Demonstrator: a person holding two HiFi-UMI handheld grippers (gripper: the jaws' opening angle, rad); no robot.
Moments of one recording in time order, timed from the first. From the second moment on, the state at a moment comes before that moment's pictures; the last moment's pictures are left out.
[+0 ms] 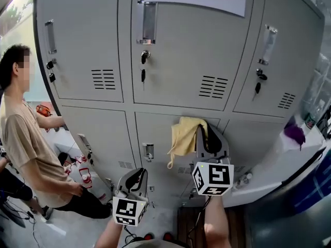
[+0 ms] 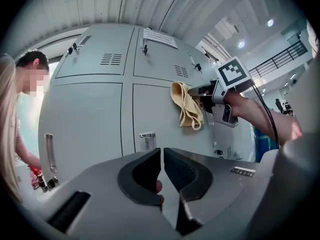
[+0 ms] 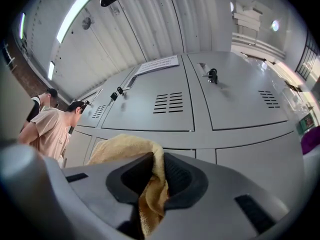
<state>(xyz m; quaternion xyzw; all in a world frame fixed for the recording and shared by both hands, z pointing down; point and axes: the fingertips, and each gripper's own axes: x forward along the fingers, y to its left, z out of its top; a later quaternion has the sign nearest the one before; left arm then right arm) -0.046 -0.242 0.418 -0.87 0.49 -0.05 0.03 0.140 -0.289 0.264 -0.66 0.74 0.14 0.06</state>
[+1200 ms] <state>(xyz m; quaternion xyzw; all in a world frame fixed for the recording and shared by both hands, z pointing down) -0.022 -0.241 0.422 -0.88 0.48 -0.05 0.04 0.153 -0.223 0.283 -0.64 0.75 0.15 0.09</state>
